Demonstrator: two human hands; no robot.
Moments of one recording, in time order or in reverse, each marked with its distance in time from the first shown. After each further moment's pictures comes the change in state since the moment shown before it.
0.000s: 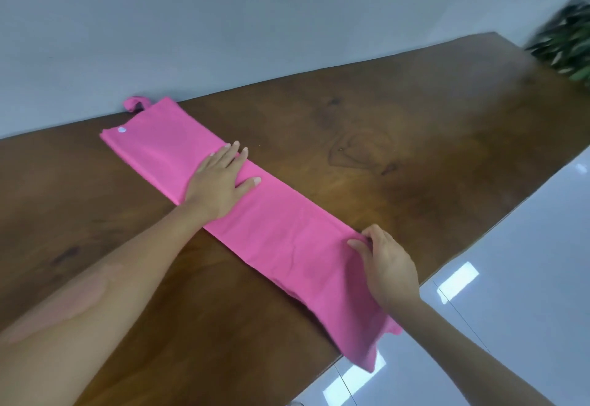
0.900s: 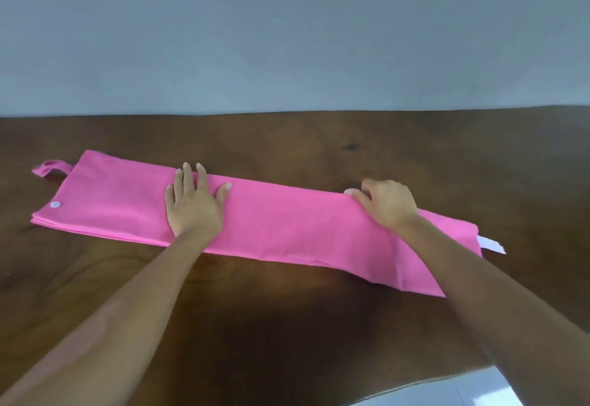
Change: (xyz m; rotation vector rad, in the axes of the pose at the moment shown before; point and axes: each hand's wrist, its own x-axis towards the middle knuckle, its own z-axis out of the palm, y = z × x) left_hand 0.017 0.070 0.020 0.017 0.195 -0.863; right_hand 0.305 0.033 -0.042 -0.342 -0.079 -0.633
